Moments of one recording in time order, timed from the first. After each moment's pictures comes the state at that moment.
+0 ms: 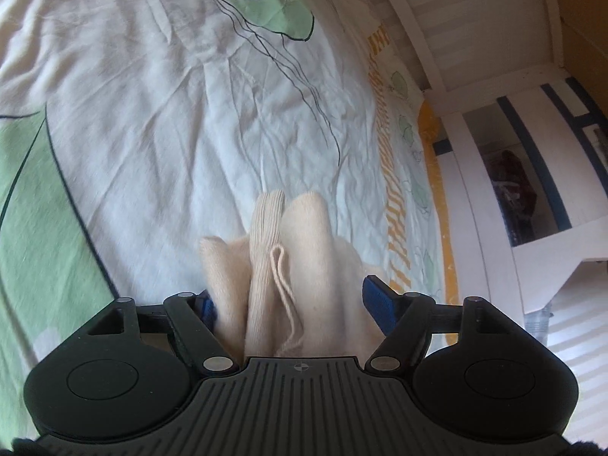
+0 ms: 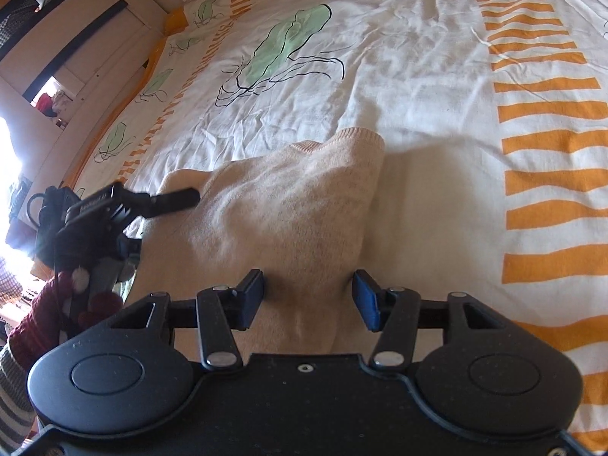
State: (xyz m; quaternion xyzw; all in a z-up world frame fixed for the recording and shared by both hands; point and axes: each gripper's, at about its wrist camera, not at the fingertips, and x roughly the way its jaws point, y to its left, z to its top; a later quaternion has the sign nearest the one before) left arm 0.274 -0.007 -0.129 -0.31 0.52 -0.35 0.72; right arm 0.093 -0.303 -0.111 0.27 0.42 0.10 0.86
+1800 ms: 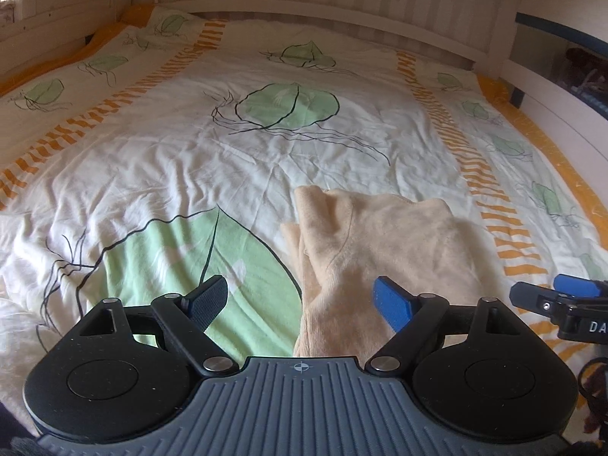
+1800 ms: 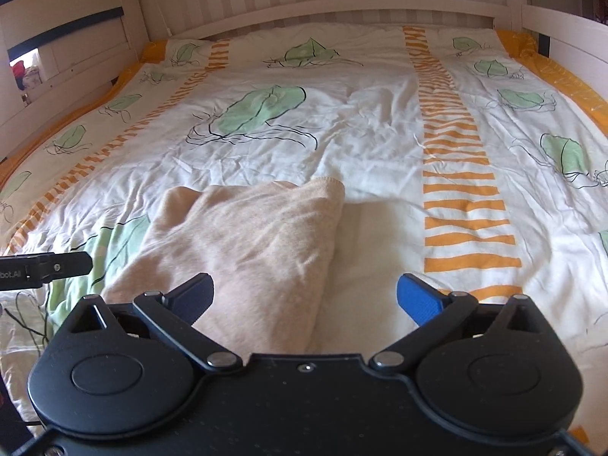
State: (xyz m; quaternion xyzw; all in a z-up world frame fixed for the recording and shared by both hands) left arm 0.067 0.002 -0.002 0.02 0.37 -0.17 0.91; right arm -0.006 -0.225 -0.050 0.11 0.33 -0.05 0.94
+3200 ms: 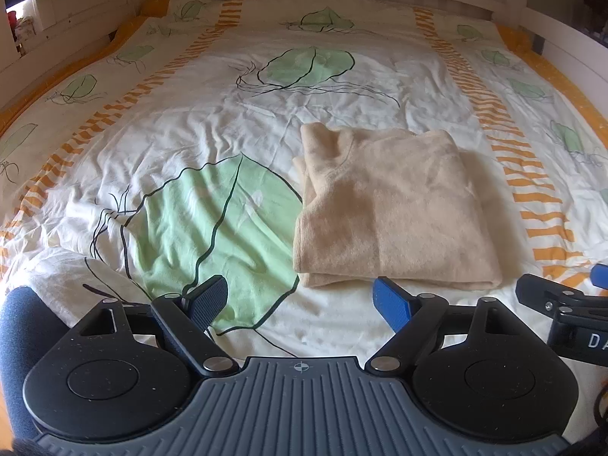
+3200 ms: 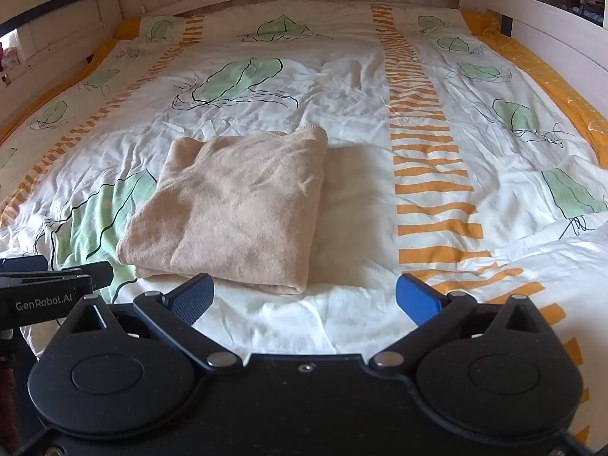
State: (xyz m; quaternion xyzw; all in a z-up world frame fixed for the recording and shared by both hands) left arm 0.001 -0.019 -0.006 0.09 0.42 -0.11 0.90; right arm -0.070 -0.180 -0.043 0.11 0.38 -0.11 0.91
